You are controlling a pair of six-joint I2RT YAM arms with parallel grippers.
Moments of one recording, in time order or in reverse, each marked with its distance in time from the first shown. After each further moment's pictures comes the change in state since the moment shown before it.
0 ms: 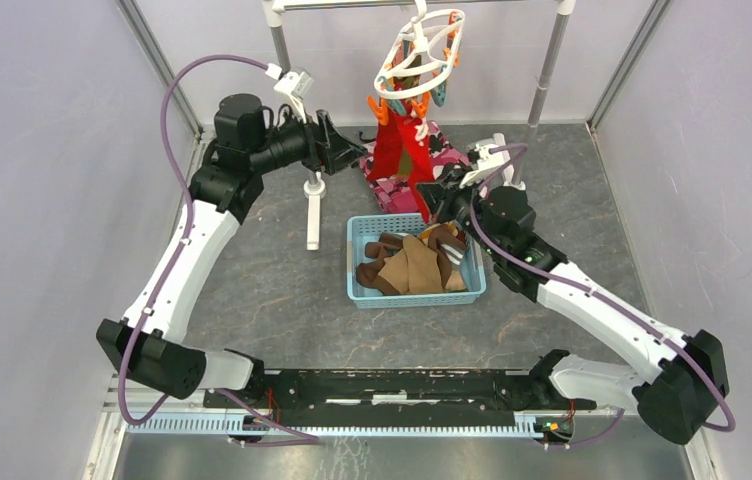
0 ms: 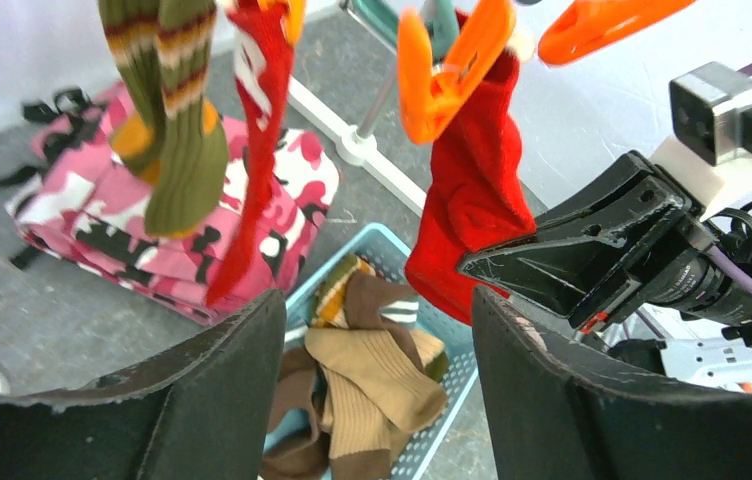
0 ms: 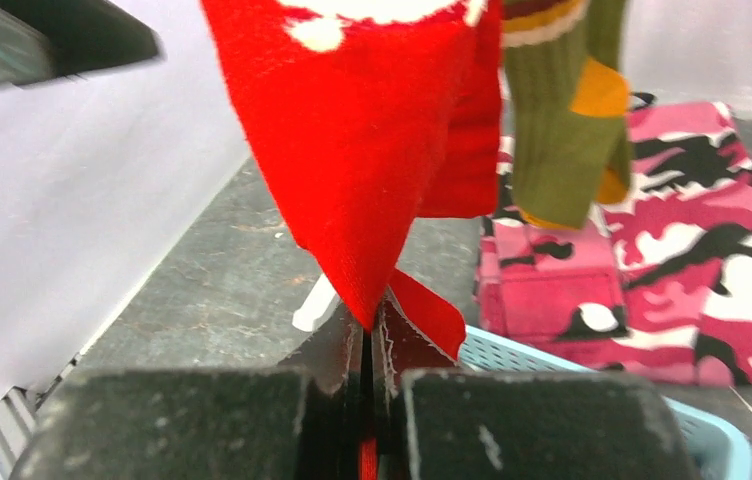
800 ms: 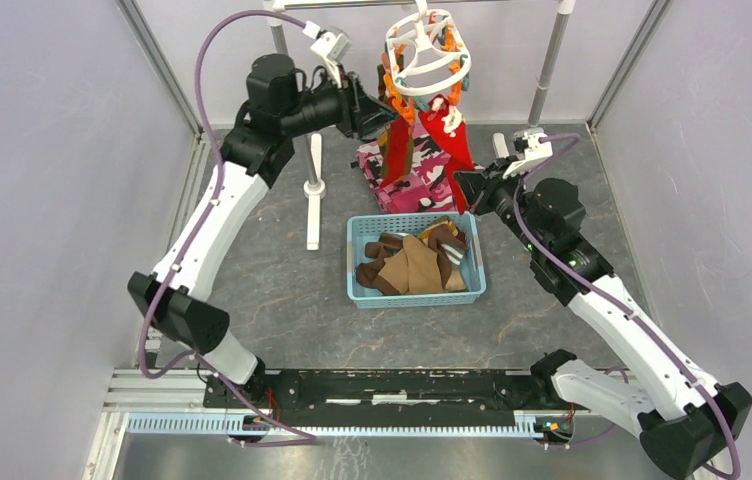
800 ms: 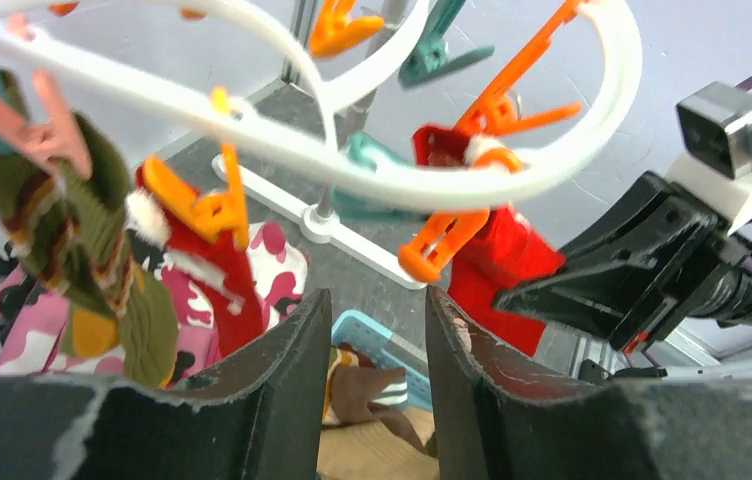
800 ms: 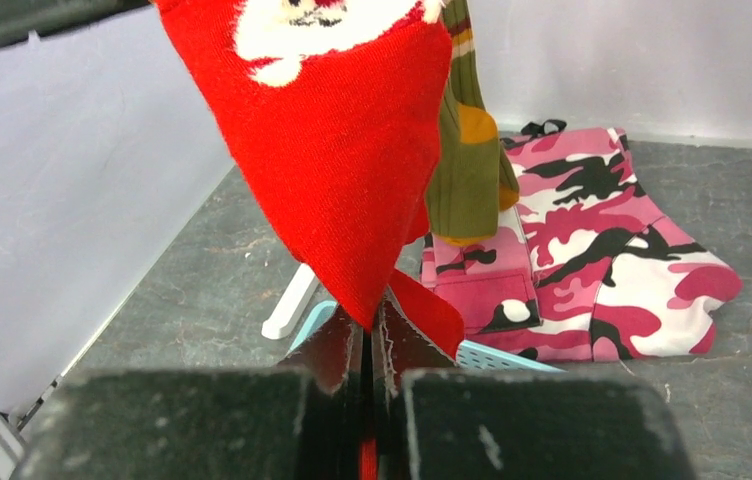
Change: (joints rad) left arm -0.088 0.224 0.317 0.051 0.033 0.036; right arm -0.196 -0.188 0.056 -0.237 -0.093 -0.014
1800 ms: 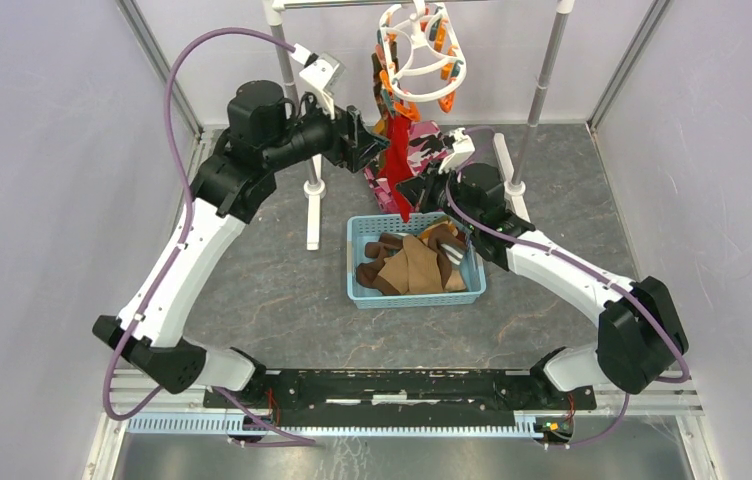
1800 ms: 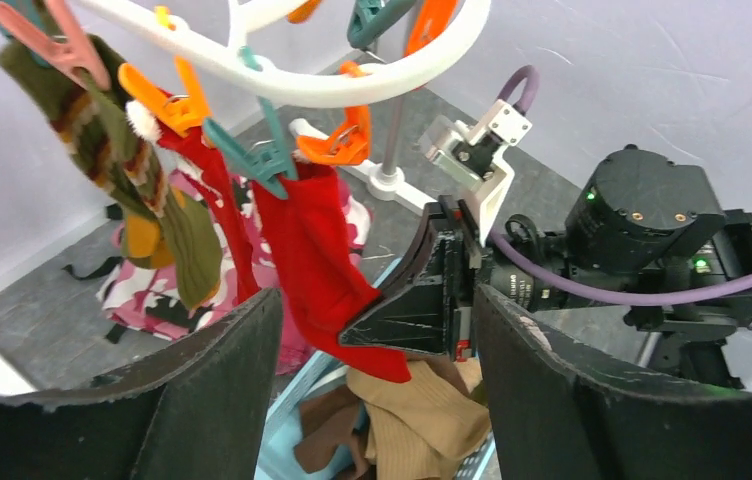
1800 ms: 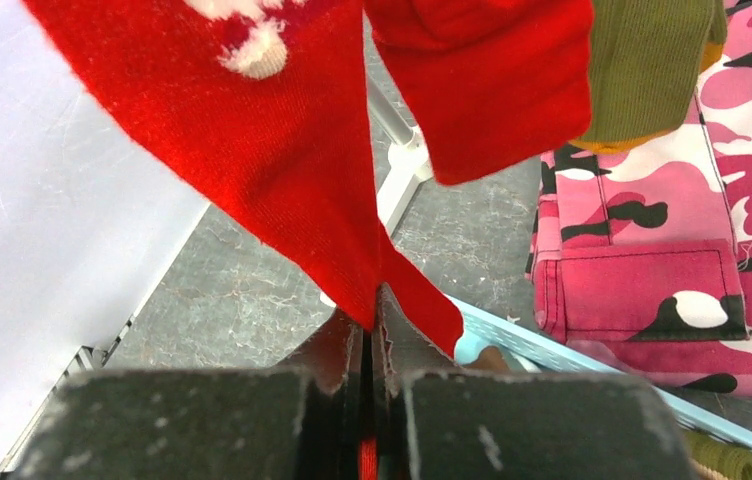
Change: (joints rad) left arm -0.115 -0.164 -0.047 -0.192 -0.253 0.174; right arm 0.081 0.450 0.018 0.274 -0.150 0.154
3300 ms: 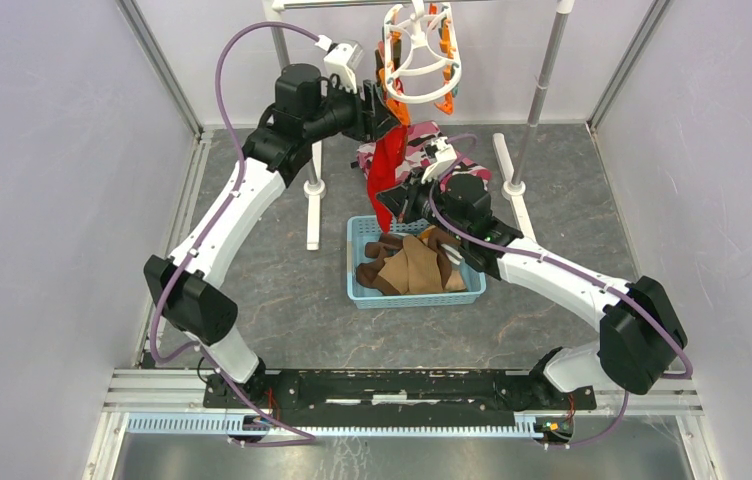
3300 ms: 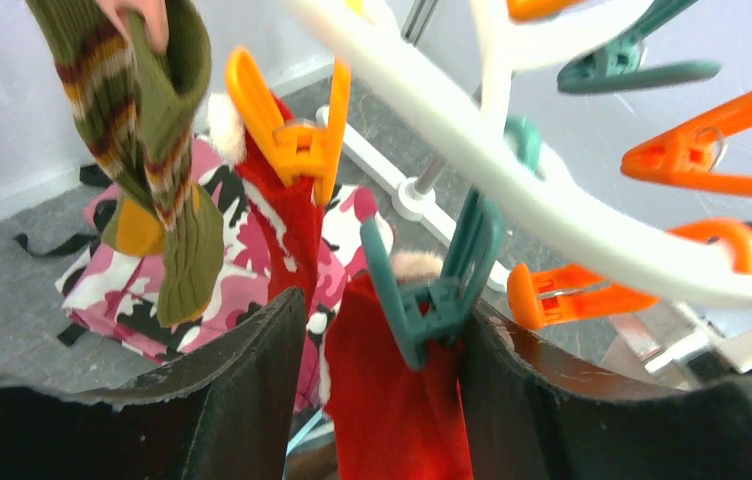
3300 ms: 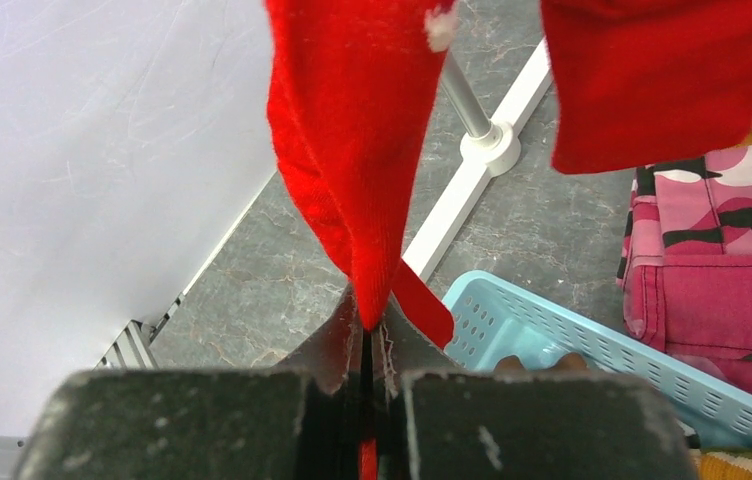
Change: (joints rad) left arm 0.066 0.255 0.036 0.154 -0.023 -0.148; right arm 0.118 -0.001 0.000 0.051 0.033 0.029
